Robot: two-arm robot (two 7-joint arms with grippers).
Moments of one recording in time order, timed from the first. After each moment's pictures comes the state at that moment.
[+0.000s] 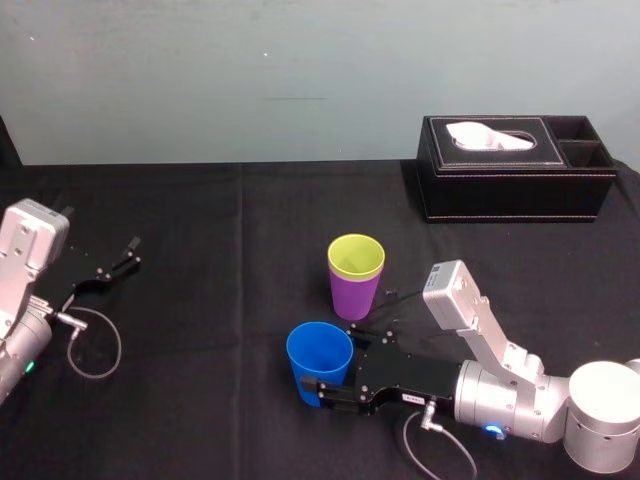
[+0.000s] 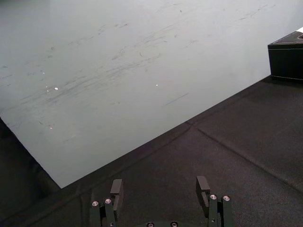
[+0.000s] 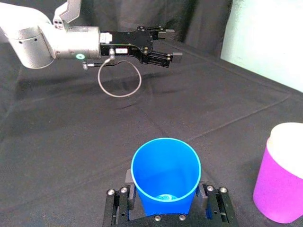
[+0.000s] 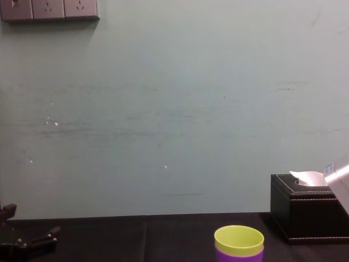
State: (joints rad) left arm -0.20 0.60 0.45 -1.41 -0.25 -0.12 0.03; right arm 0.23 0.52 -0.57 -1.46 0.37 -0.02 0.66
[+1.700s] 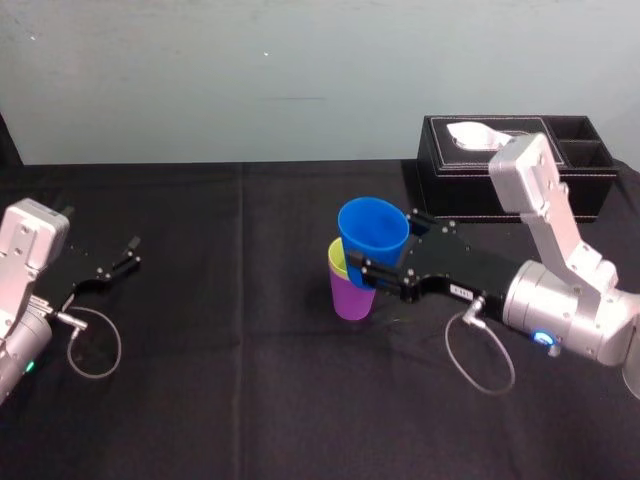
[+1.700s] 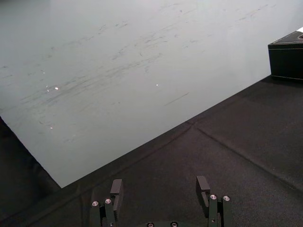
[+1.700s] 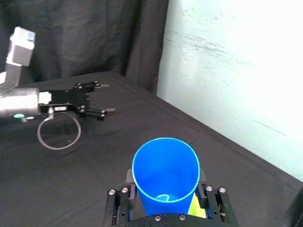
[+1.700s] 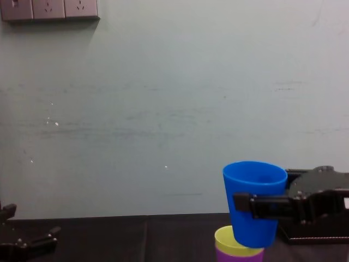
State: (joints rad) left arm -0.20 0.60 0.45 -1.41 -0.25 -0.12 0.03; right arm 0.20 0.59 -0.40 -1.76 0.40 0.21 0.45
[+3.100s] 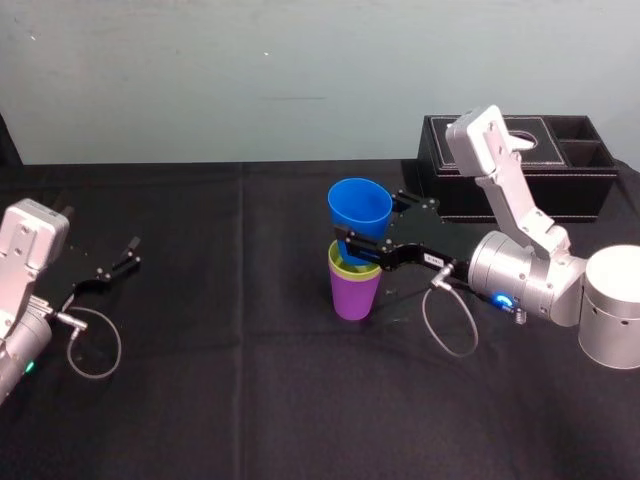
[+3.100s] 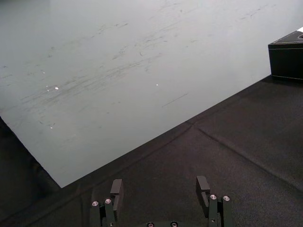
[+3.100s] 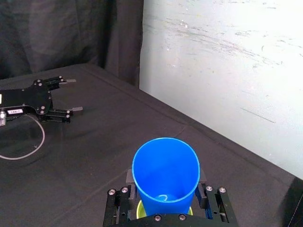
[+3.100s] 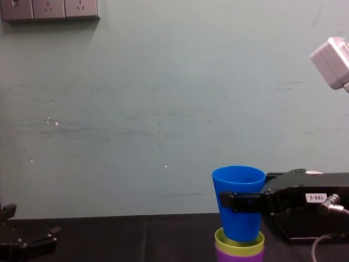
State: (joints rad) left arm -0.20 0.60 0.45 -1.41 -0.25 -0.12 0.03; right arm 0.34 0.47 -0.44 -1.58 0.35 0.27 0.42
